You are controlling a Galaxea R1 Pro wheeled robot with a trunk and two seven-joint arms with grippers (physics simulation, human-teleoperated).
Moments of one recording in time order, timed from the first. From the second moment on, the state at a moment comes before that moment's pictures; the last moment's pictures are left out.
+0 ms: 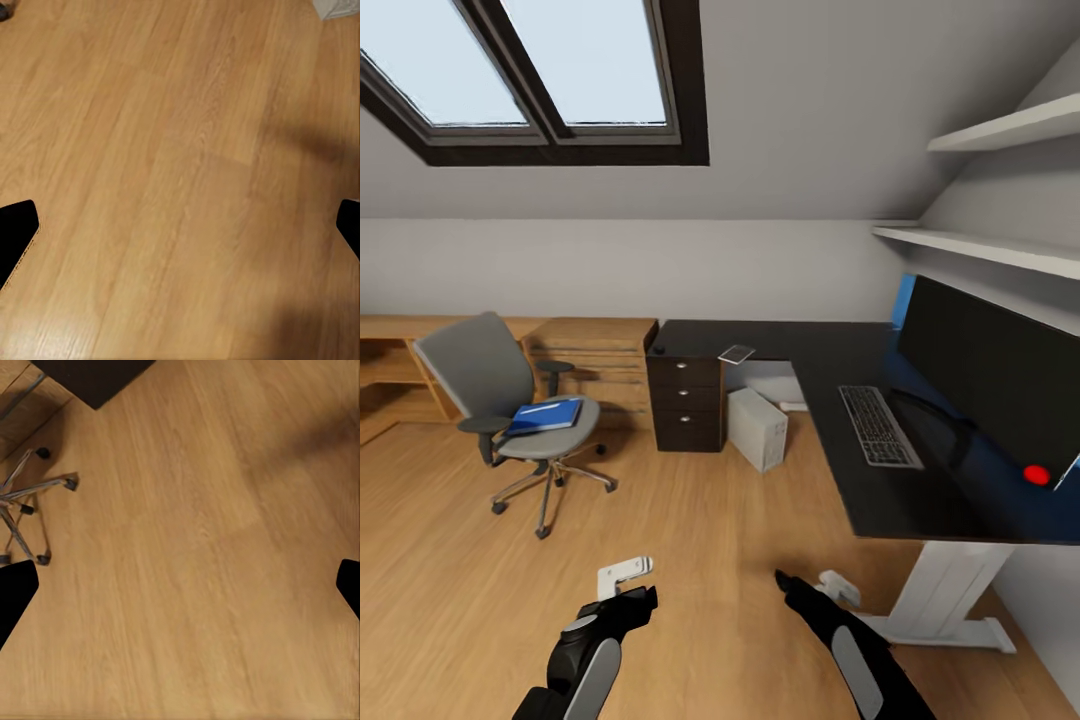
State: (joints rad) left arm -0.16 -0.07 -0.26 -1.43 0.50 0.61 0.61; right arm -0.37 0.12 -0.09 -0.77 -0.48 0.24 0.04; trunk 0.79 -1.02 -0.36
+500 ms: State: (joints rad) left arm -0.16 -0.07 -0.26 -1.42 0.50 0.61 0.61; right arm -0.37 0.15 -0.09 -0.77 -0.44 0.23 -0.03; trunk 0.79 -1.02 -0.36
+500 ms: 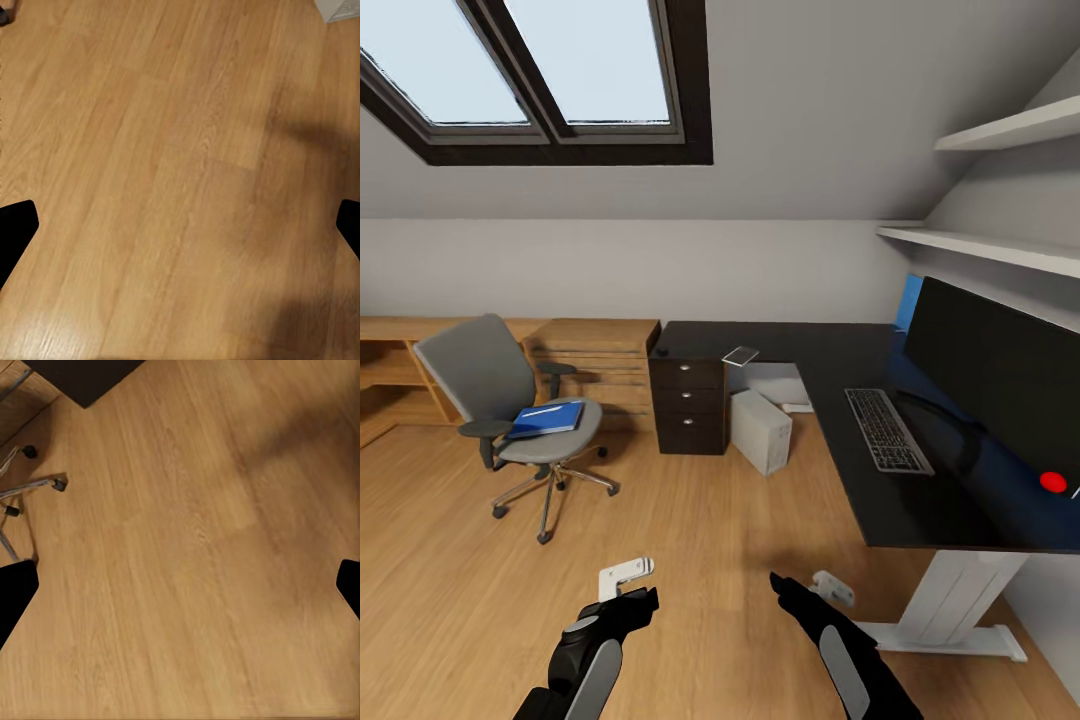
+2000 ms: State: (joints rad) left arm -0.16 -0.07 -0.26 -1.42 0.50 0.61 0.60; right arm -0.37 0.13 0.18 -1.09 -0.30 0.32 -0.28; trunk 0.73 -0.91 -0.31
